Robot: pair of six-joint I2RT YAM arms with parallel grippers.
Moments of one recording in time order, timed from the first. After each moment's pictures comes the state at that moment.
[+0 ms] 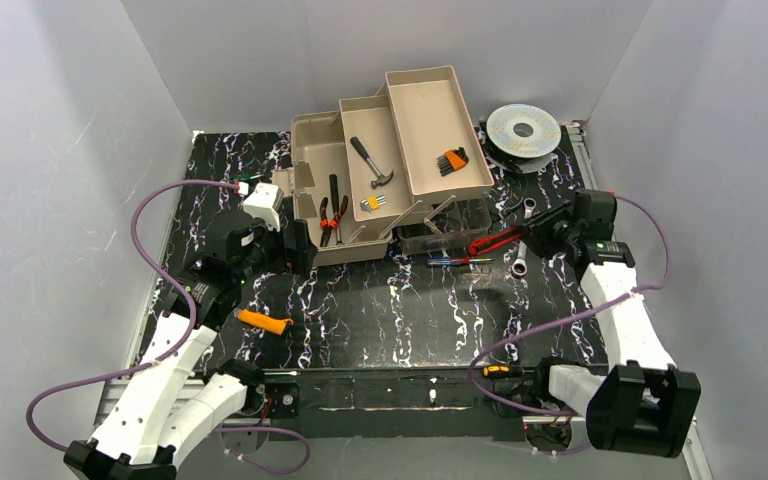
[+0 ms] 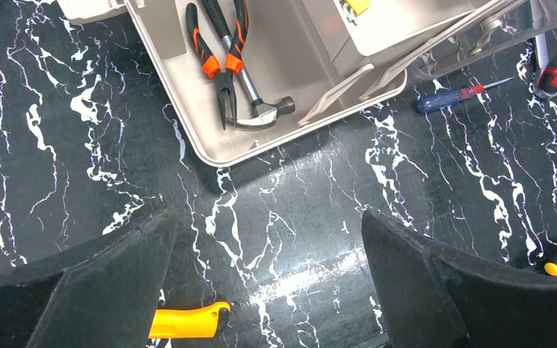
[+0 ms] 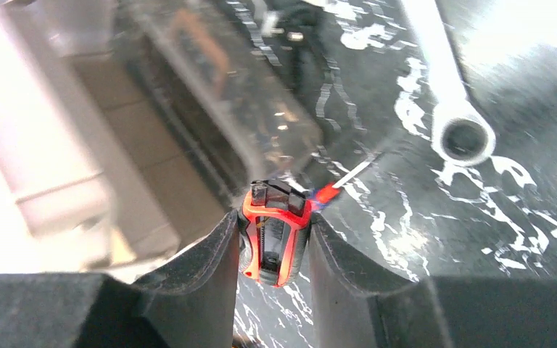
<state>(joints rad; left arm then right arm) -0.38 0.79 0.92 -0.66 0.03 -0.17 -0.06 1.11 0.81 -0.50 -0.20 1.03</state>
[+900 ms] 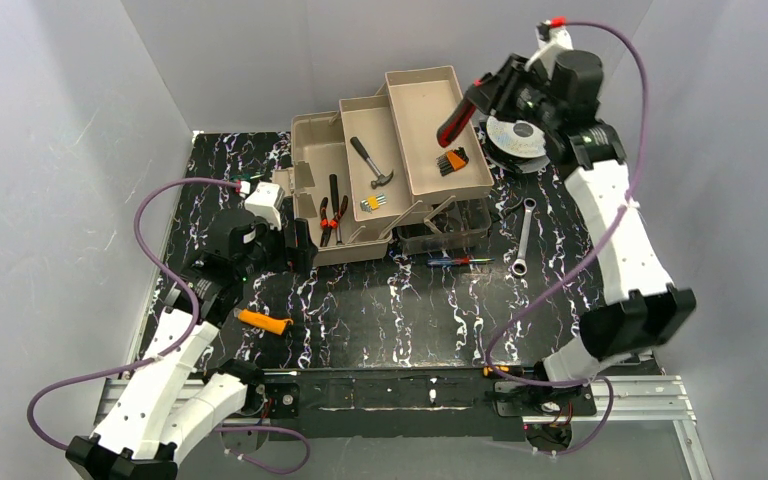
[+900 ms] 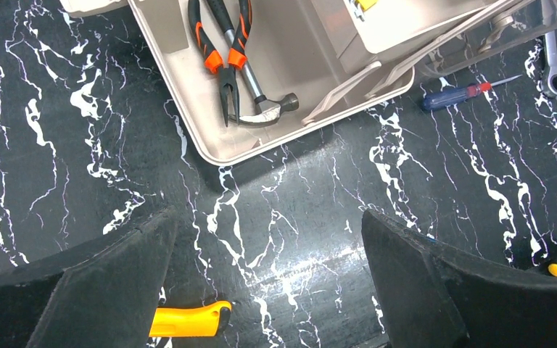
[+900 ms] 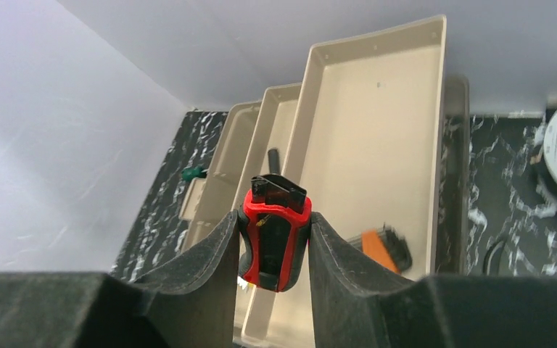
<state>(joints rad) -0.37 0.81 0.92 -0.66 0.03 -0.17 0.21 1.47 1.71 -0.39 -0.34 0.50</state>
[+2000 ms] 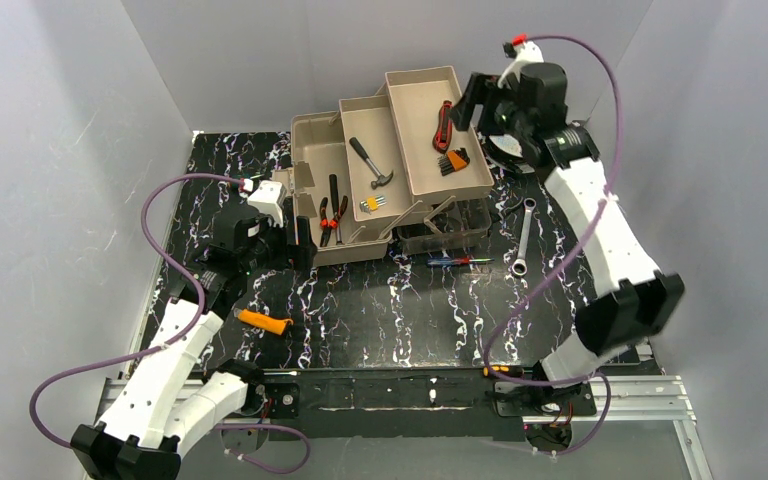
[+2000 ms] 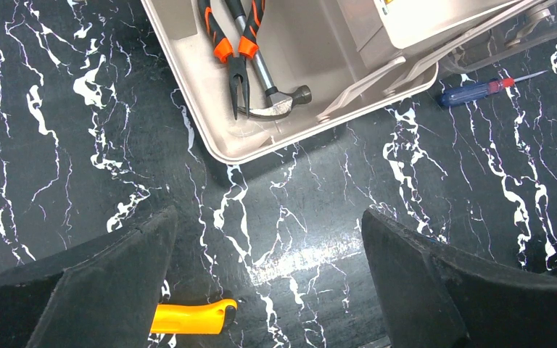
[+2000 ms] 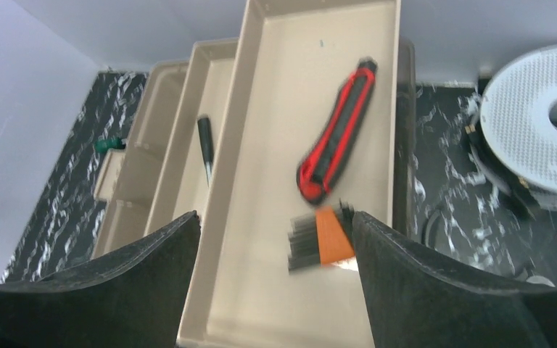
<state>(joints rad) -0.35 0.86 0.92 -0.66 0.03 -0.17 0.32 1.65 1.84 -0.49 -0.13 0.31</state>
